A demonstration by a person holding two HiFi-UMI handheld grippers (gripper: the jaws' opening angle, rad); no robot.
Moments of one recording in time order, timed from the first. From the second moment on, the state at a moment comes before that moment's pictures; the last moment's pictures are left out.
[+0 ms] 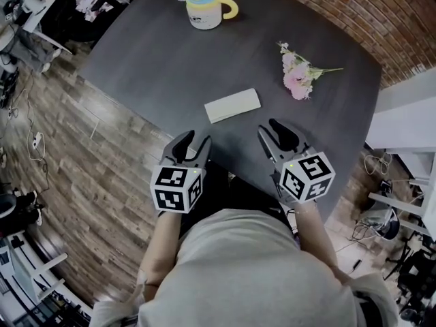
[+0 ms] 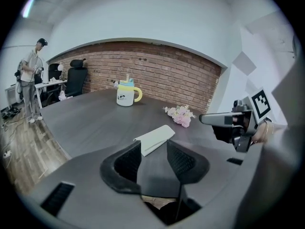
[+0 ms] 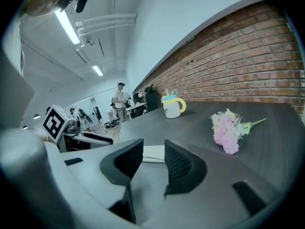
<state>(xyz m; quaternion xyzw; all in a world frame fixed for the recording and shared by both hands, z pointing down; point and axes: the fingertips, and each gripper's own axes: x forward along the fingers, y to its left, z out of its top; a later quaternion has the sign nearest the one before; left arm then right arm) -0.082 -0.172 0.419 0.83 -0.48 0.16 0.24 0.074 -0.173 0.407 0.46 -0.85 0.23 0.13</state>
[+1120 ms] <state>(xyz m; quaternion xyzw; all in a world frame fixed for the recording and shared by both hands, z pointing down) -0.068 -0.225 0.487 0.85 -0.40 0.25 0.23 0.077 -0.227 0.470 0.45 -0.82 0.23 0.26</state>
